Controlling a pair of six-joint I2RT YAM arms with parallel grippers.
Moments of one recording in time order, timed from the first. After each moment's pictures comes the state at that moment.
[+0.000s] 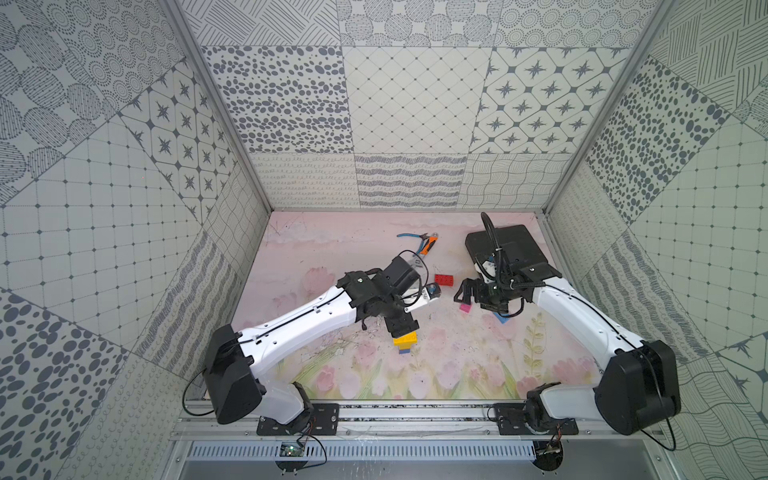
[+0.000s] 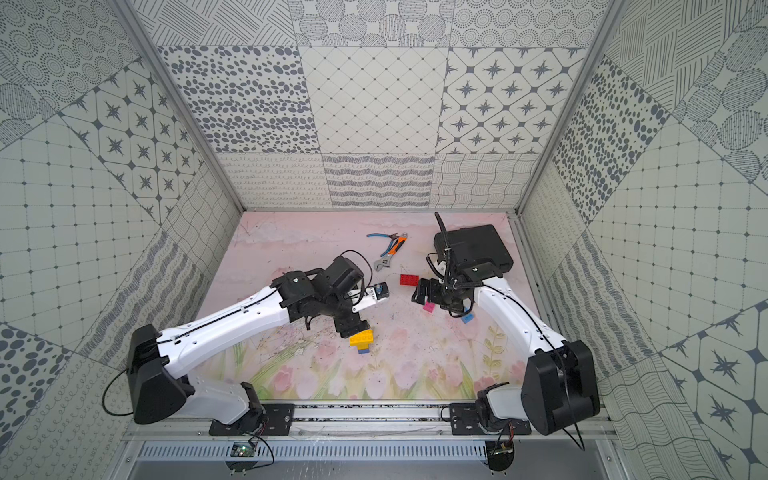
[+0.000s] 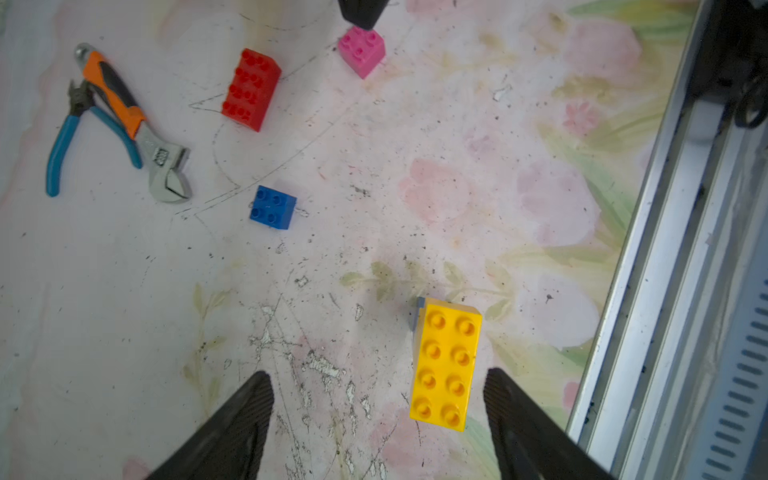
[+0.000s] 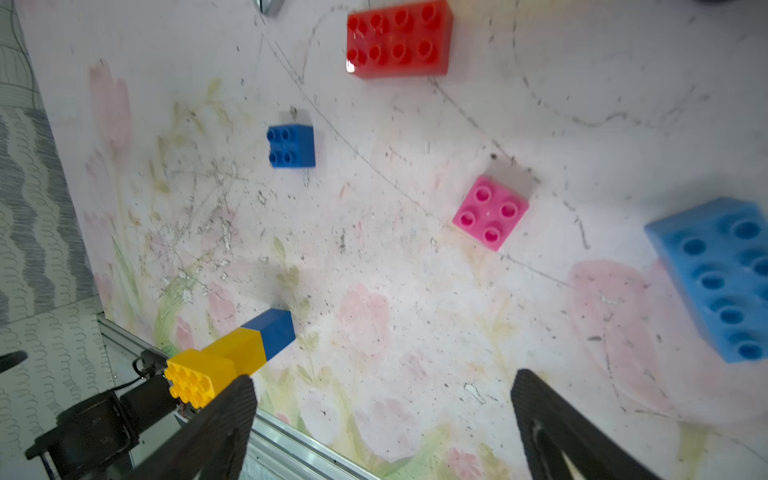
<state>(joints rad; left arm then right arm) -0.90 1.40 1.25 -0.86 0.05 0.34 0.28 1.40 1.09 -0.87 -0.36 0.40</state>
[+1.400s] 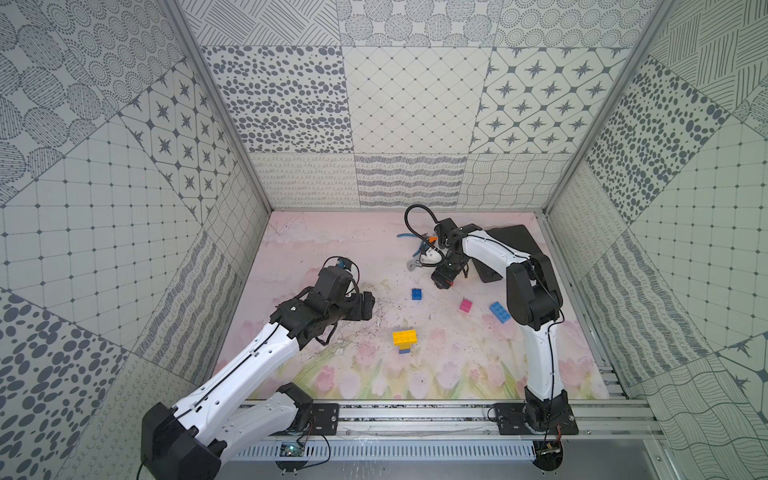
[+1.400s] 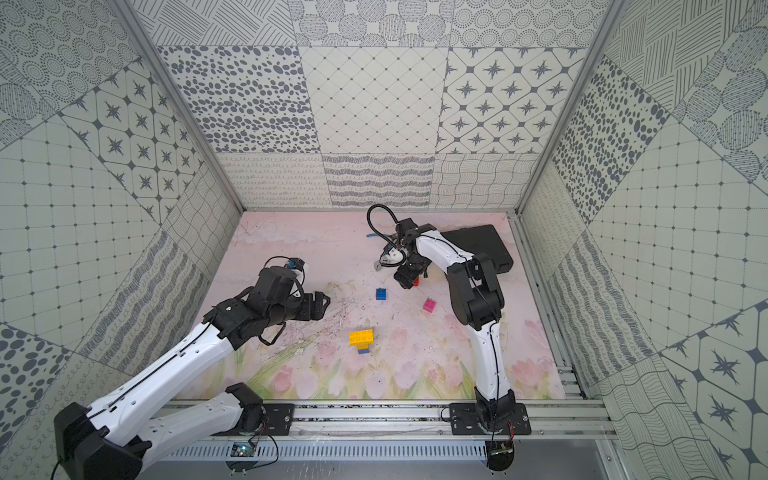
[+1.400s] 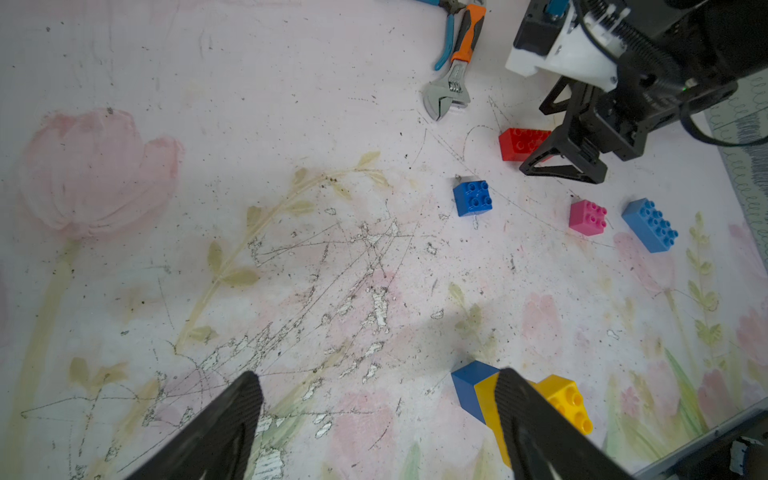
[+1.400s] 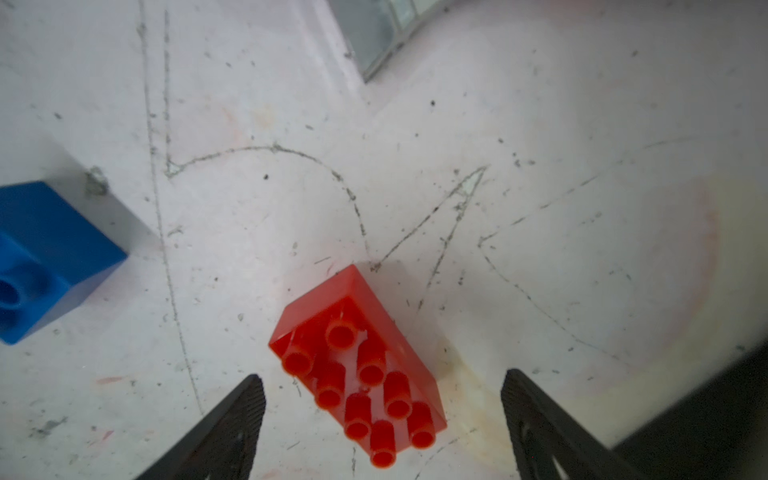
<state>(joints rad) -0.59 0.99 0.85 -0.68 -0.05 -0.43 0.42 2.19 1.76 -0.99 0.00 -0.51</state>
